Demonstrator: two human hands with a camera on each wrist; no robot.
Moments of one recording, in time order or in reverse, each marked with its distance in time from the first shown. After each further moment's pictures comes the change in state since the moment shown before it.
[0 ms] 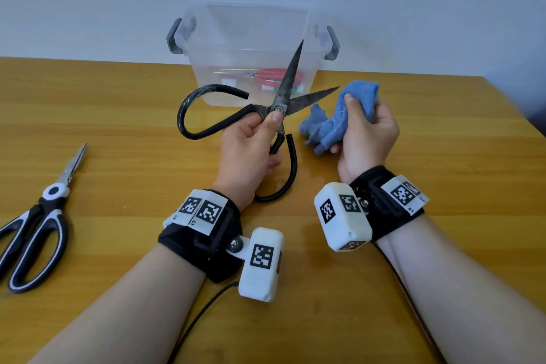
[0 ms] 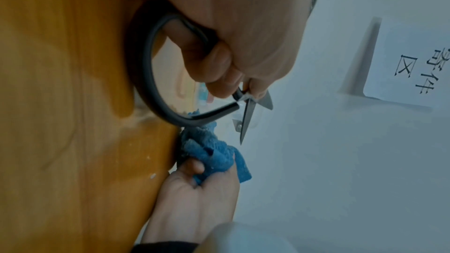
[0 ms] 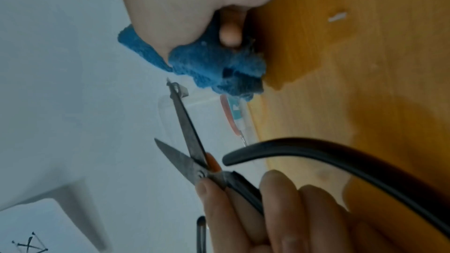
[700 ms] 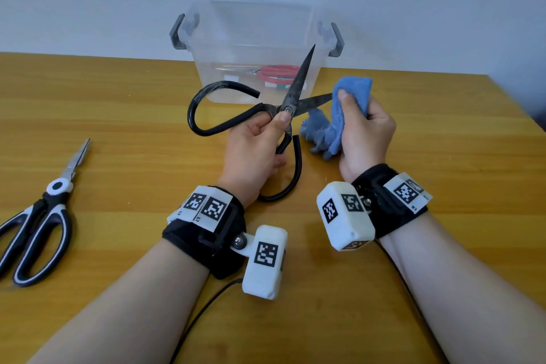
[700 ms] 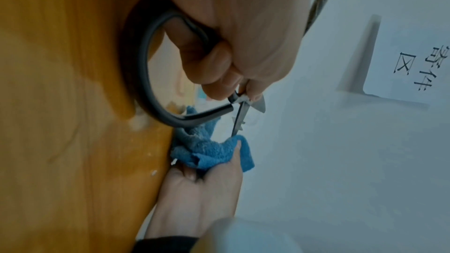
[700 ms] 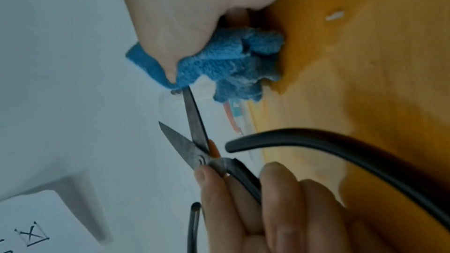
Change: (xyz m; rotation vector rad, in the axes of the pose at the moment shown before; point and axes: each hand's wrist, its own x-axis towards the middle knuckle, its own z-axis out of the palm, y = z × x) left_hand -0.001 -0.002 -0.001 0.074 -0.026 -0.017; right_hand -0.002 0.004 0.005 -0.063 -0.077 -0.064
